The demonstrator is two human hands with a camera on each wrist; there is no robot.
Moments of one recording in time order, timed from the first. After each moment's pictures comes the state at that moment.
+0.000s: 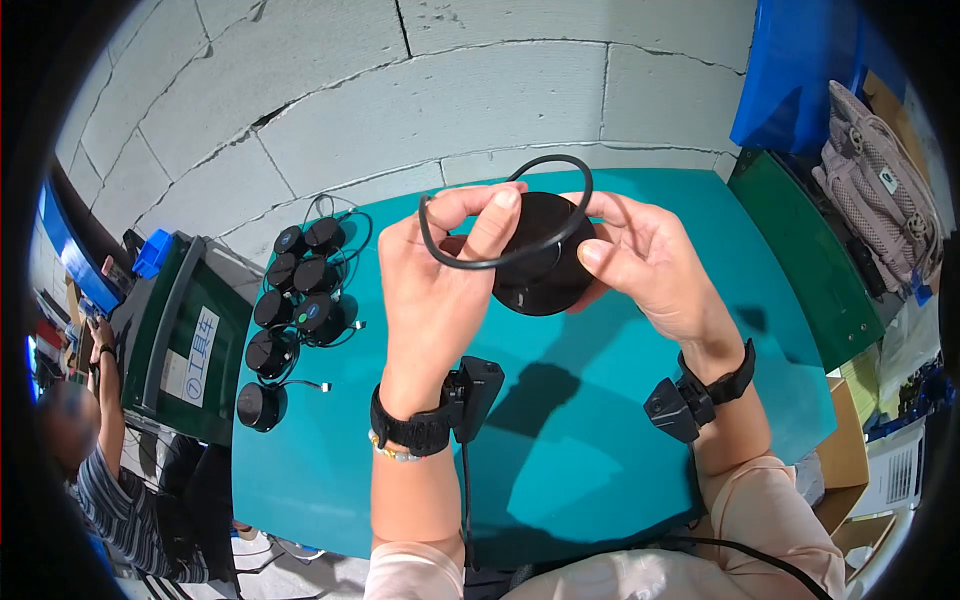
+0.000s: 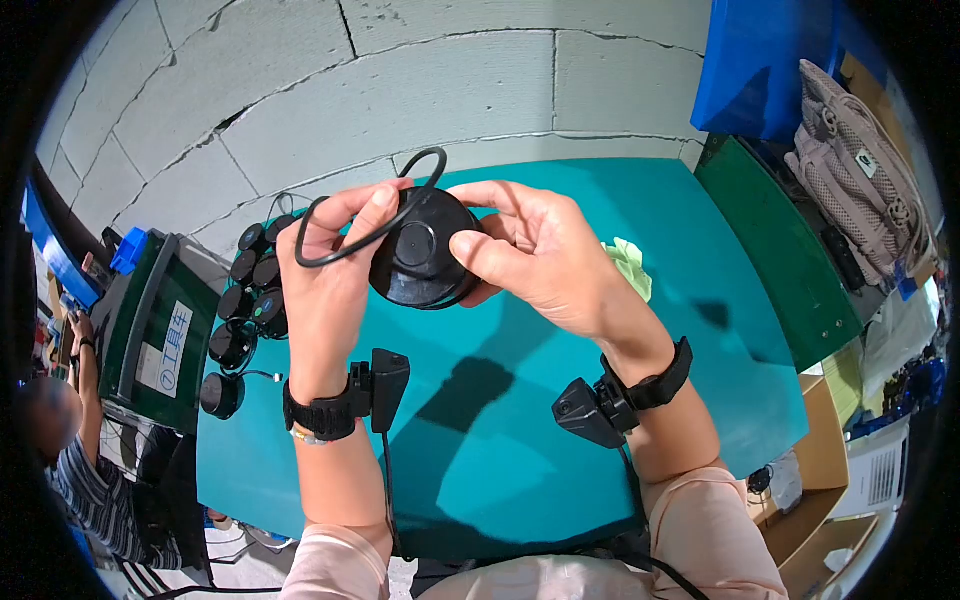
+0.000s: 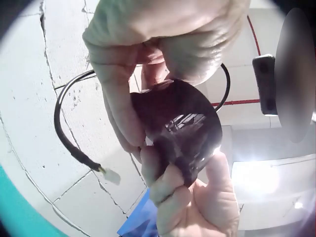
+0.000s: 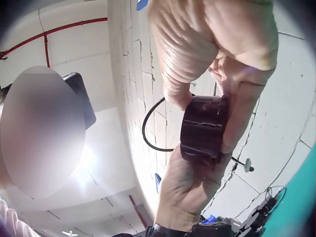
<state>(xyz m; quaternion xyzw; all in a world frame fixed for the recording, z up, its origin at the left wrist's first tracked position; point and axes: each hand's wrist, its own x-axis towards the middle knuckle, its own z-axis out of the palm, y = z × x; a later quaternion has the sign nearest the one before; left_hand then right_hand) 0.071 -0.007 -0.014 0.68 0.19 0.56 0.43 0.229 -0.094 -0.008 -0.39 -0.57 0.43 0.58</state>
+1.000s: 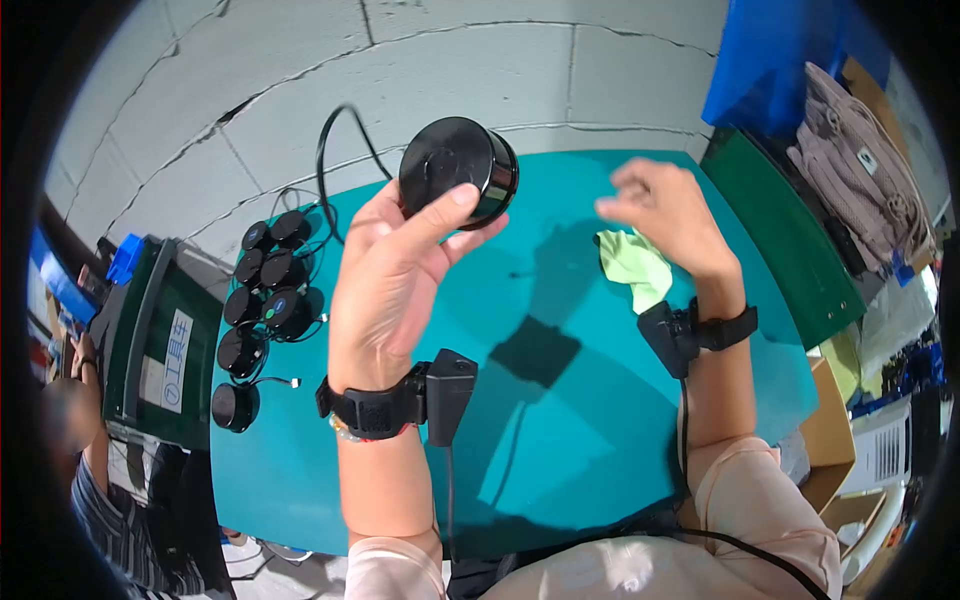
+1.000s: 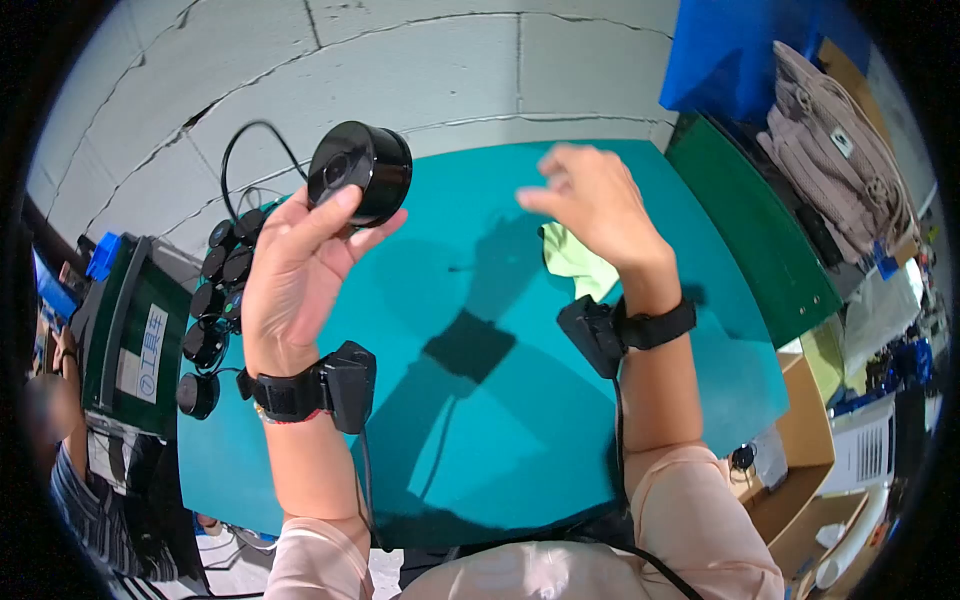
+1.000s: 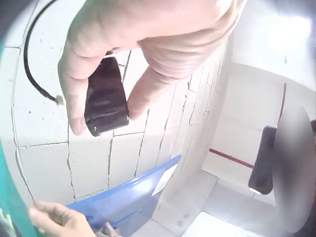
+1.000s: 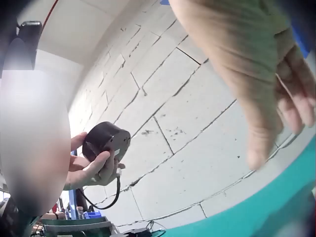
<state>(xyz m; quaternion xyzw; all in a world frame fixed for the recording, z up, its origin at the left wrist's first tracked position) 0.068 -0.005 -0.013 0.53 0.10 0.43 0.73 0.314 -0.090 -0.030 -0.67 -0.59 0.02 0.45</state>
